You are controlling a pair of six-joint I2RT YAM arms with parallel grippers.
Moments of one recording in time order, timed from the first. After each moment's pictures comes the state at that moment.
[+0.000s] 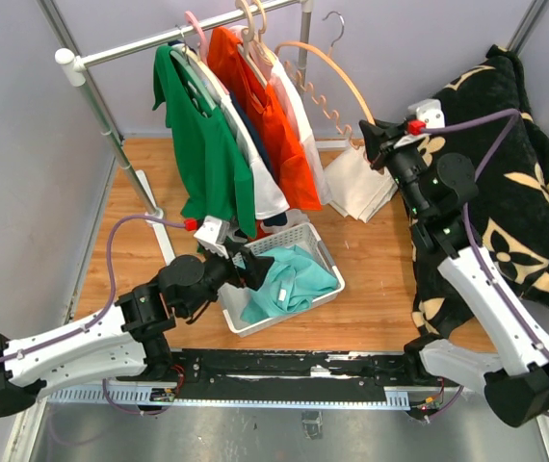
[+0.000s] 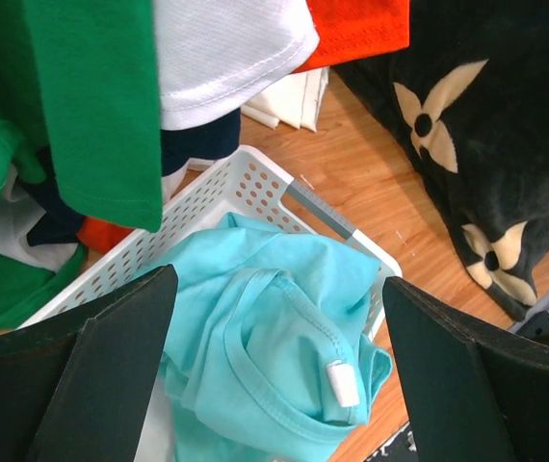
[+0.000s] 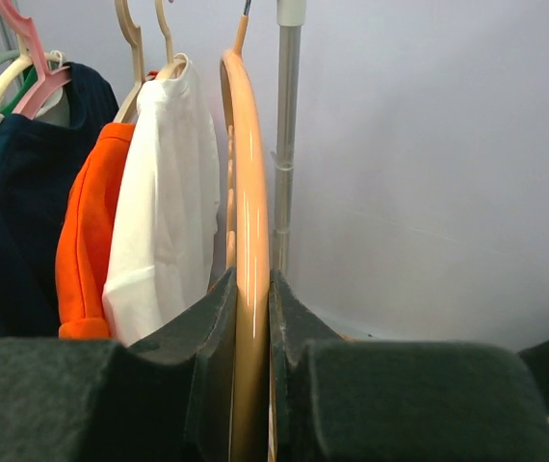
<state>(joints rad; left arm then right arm) -1.10 0.73 0.62 -0.06 -0.48 -0.43 0.43 1.04 1.13 0.22 -0.03 -0.05</state>
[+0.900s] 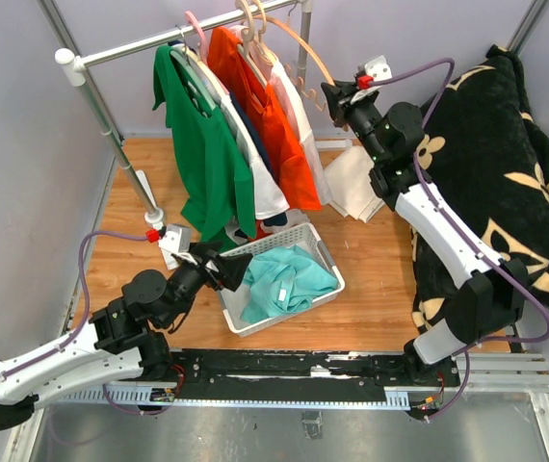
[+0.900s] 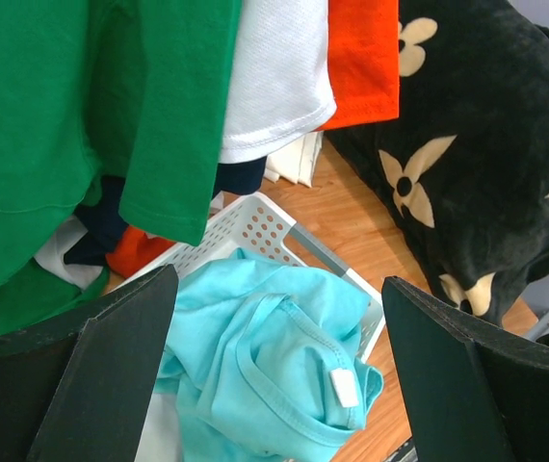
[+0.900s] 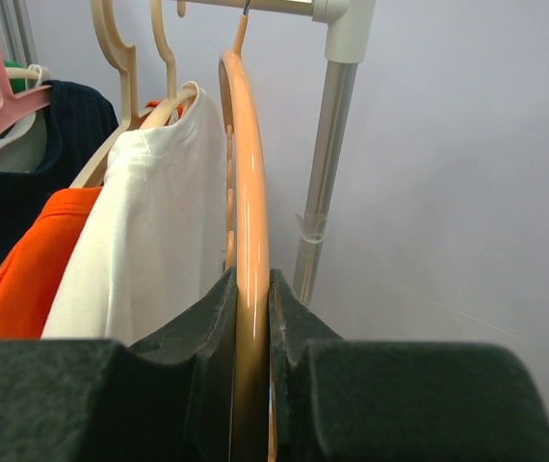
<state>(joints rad) -1.10 0.47 0.54 -0.07 -0.55 -0.43 0.43 1.52 1.45 0.41 -0.13 -0.08</state>
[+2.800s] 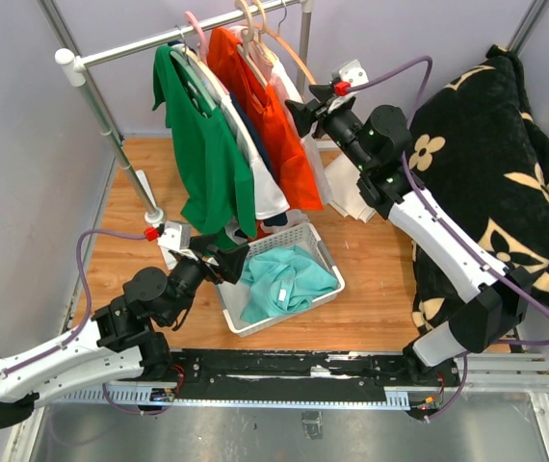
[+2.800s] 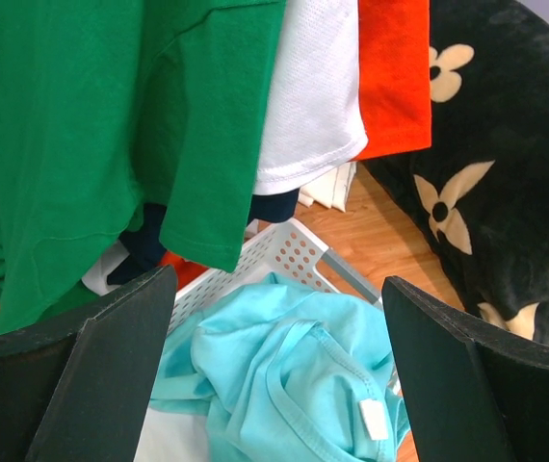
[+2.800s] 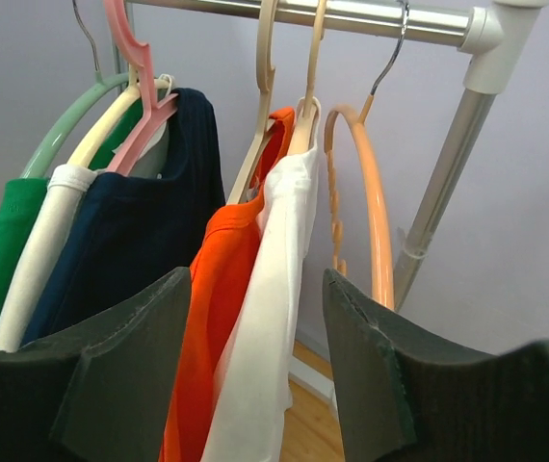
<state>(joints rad) -1.10 0.50 0.56 -0.02 -0.64 -0.35 0.57 1.49 1.51 0.28 -0.13 -0.09</state>
